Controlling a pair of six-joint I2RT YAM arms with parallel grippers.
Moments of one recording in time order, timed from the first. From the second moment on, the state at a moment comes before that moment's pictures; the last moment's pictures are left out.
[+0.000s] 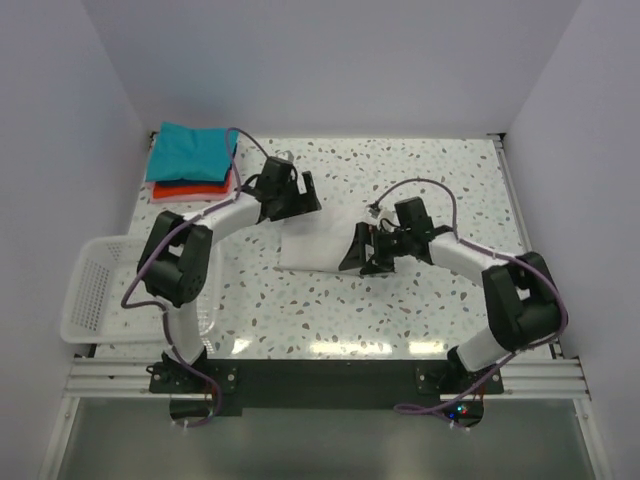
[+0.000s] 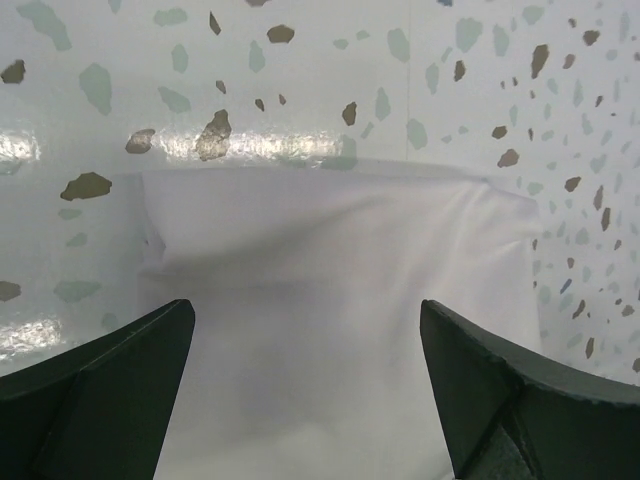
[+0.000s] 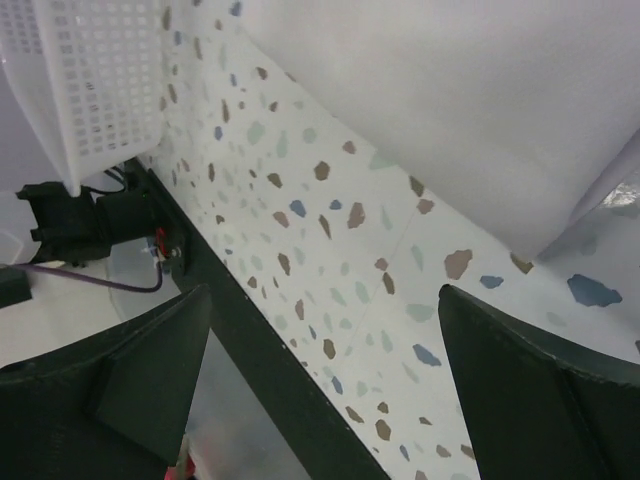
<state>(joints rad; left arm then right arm) -0.45 1.93 1.31 -0.18 0.04 -0.63 0.38 1.59 0.82 -0.19 -0.74 0.50</state>
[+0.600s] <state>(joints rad) -0.44 1.78 1.25 -0.37 -0.11 -0.56 0.38 1.14 0.91 -0.55 -0.43 0.35</state>
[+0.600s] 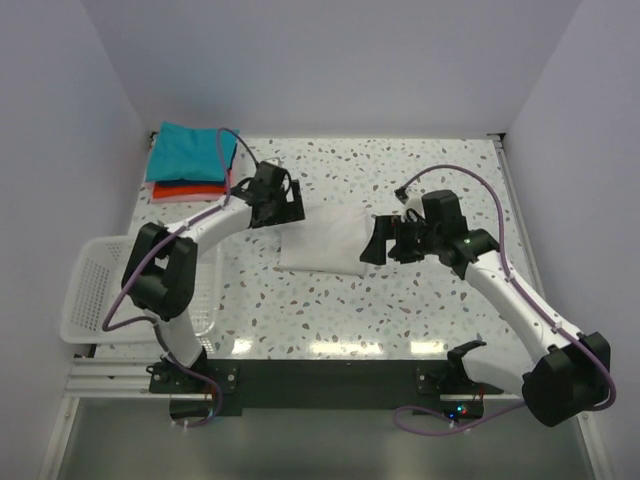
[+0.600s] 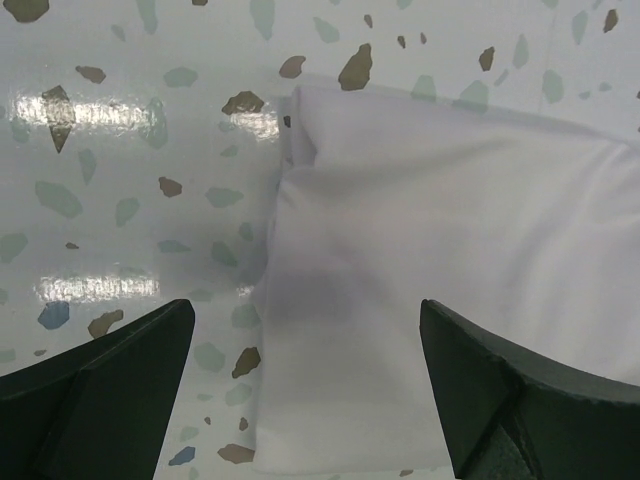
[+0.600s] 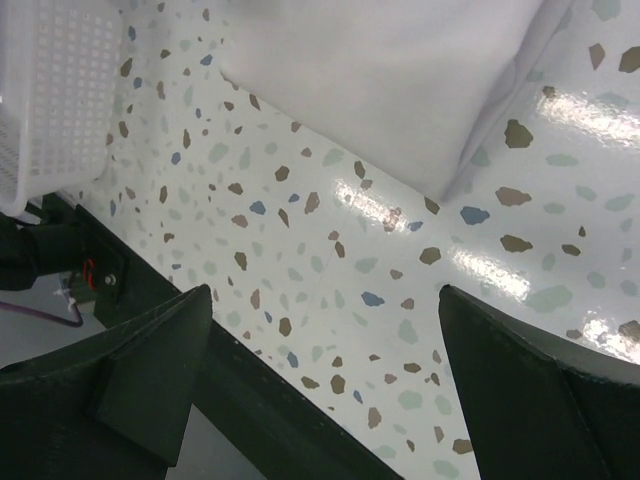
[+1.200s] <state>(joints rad) -0.48 1.85 1.16 -0.35 -0.10 -0.57 0.38 1.13 0.92 -0.60 -0.35 0.32</state>
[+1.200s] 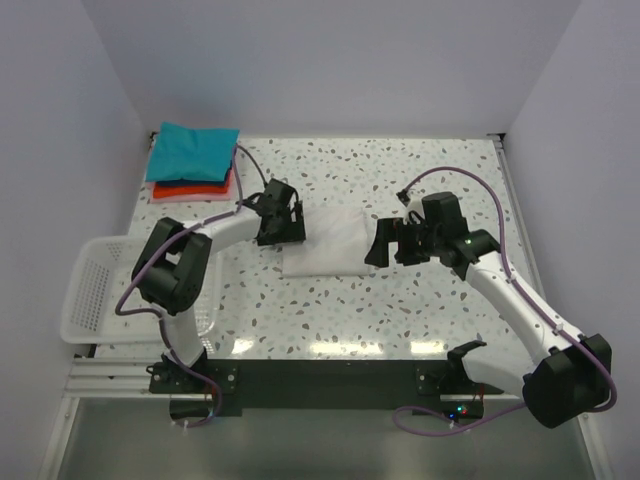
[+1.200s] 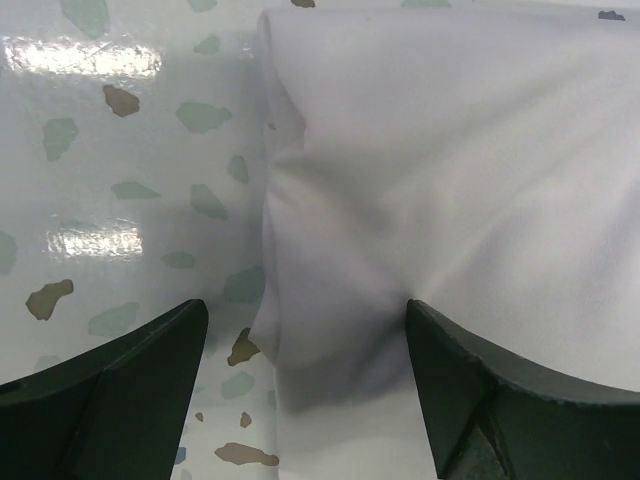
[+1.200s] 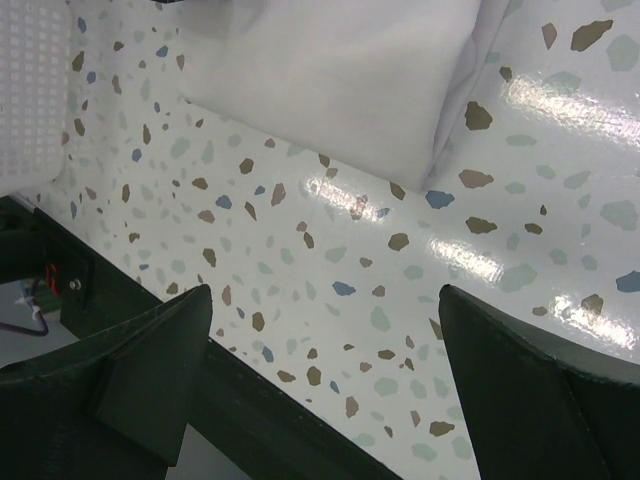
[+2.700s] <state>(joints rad) -0.45 2.05 1.53 -0.40 -0.65 -0.08 0.31 1.17 0.92 -0.64 -0.25 0.27</state>
